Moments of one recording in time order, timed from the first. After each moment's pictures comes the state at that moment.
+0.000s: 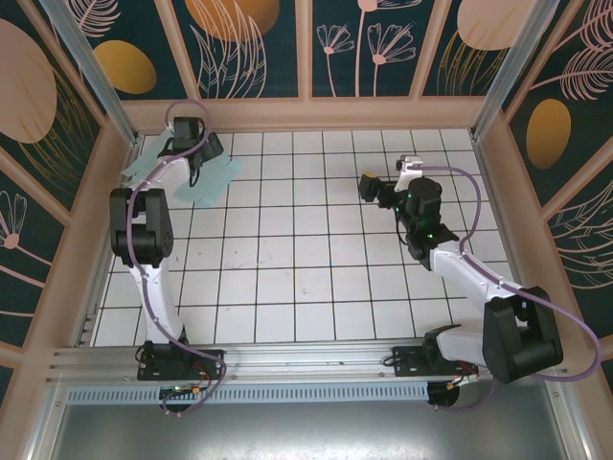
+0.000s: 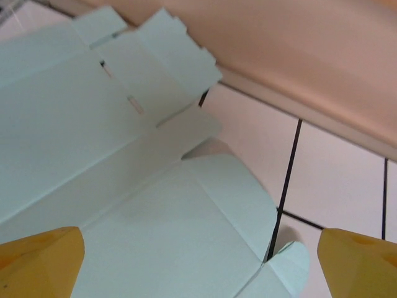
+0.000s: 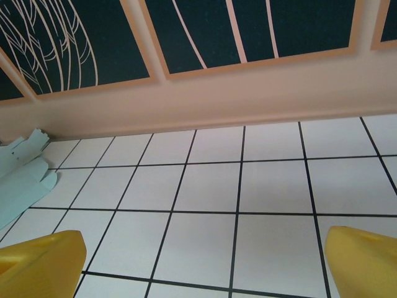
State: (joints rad) left arm -0.03 2.16 1.65 -0.23 -0.12 -0.47; right arm 0.32 1.25 0.68 0.35 0.02 0.25
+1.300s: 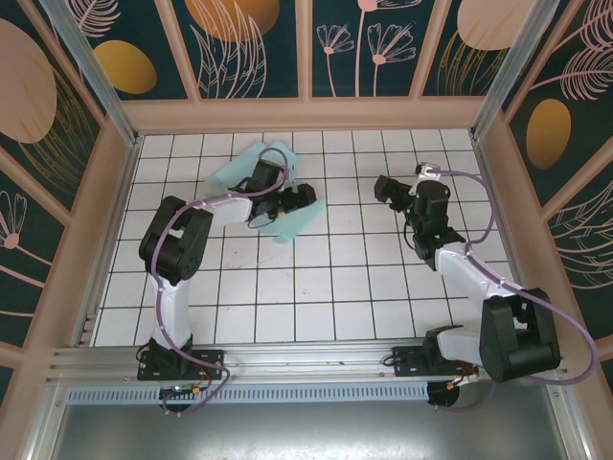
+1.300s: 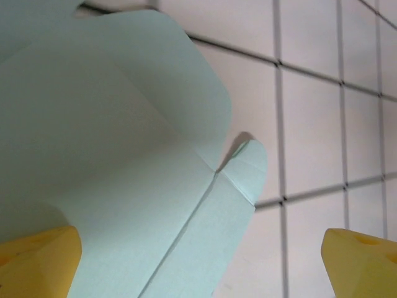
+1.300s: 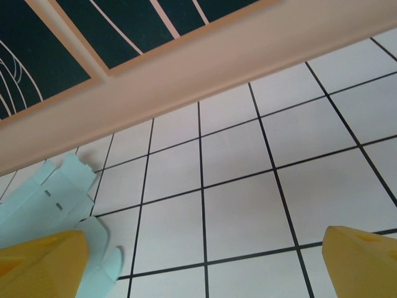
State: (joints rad) left arm -0.49 2.04 1.27 -0.04 0.36 -0.74; right arm 0.23 1.26 0.64 0.28 0.05 0.44
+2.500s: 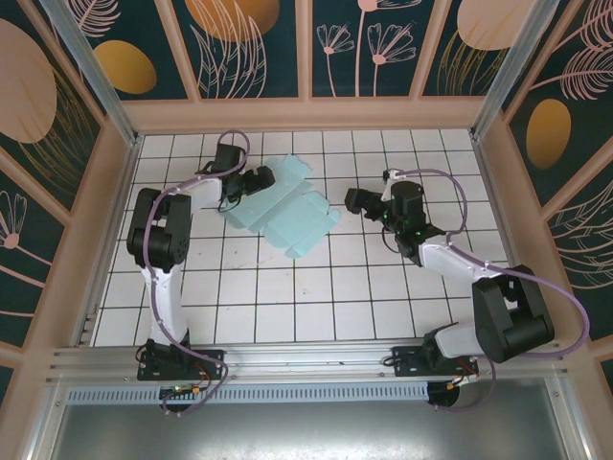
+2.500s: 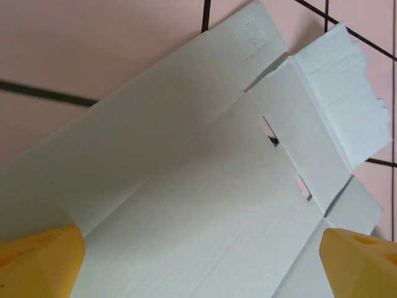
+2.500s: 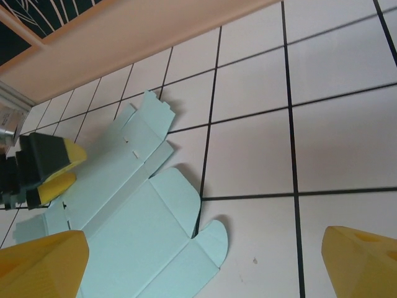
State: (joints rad) left arm -0.23 2.07 1.32 -0.11 0.25 -0.60; right arm 0.38 1.37 0.67 0.25 -0.10 0.53
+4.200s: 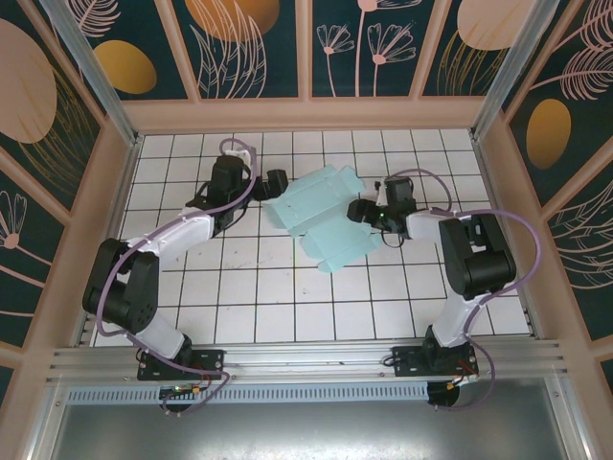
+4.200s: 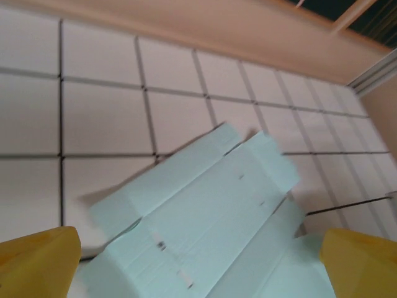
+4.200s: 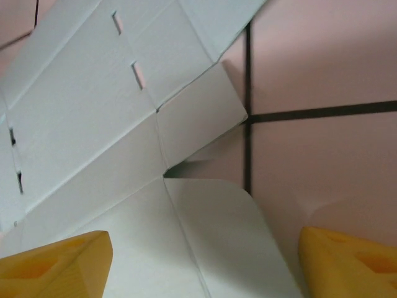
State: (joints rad) left arm -0.40 1.60 0.99 0.09 0.11 -0.51; right arm 0.30 1.77 0.86 0.07 -0.30 0.43
